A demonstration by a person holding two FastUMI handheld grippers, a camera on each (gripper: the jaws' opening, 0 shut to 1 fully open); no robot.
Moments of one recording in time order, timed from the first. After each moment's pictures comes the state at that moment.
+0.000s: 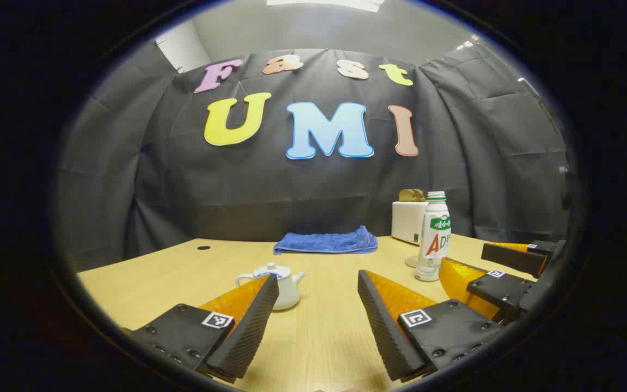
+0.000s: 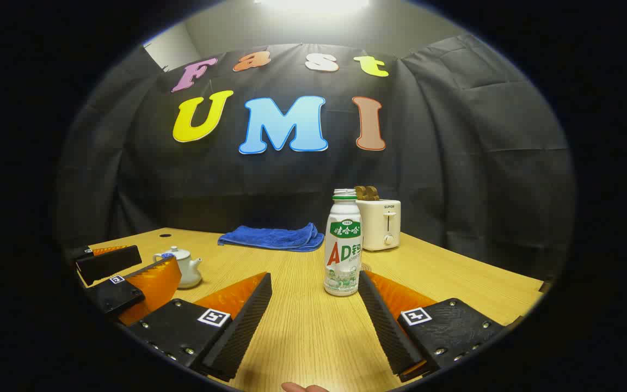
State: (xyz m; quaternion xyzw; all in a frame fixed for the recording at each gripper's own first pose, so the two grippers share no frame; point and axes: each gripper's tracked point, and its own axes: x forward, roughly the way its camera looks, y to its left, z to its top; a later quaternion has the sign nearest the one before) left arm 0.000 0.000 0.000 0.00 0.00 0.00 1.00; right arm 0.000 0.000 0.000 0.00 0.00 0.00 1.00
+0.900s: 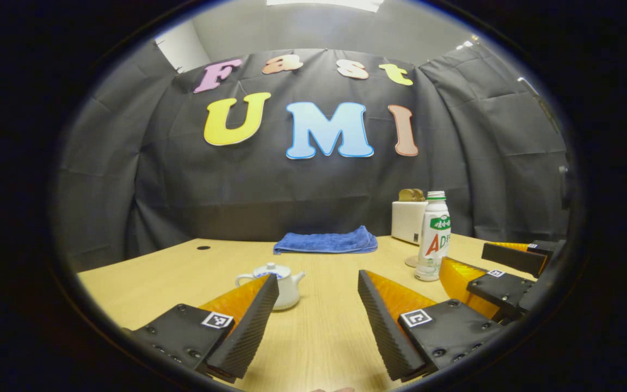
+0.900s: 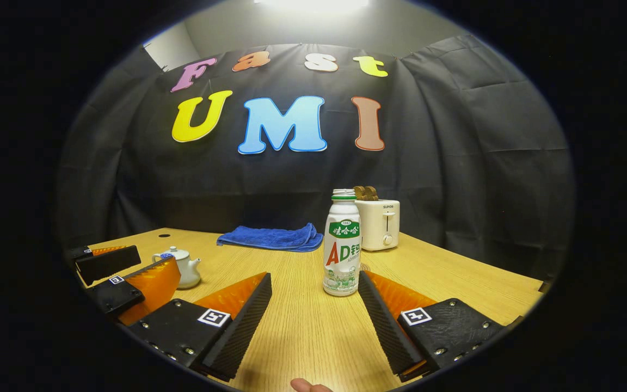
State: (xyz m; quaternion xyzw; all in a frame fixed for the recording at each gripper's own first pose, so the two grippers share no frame) left arm 0.000 -0.002 0.000 0.00 0.00 -0.01 1.00; right arm 0.000 -0.001 0.000 0.00 0.00 0.00 1.00
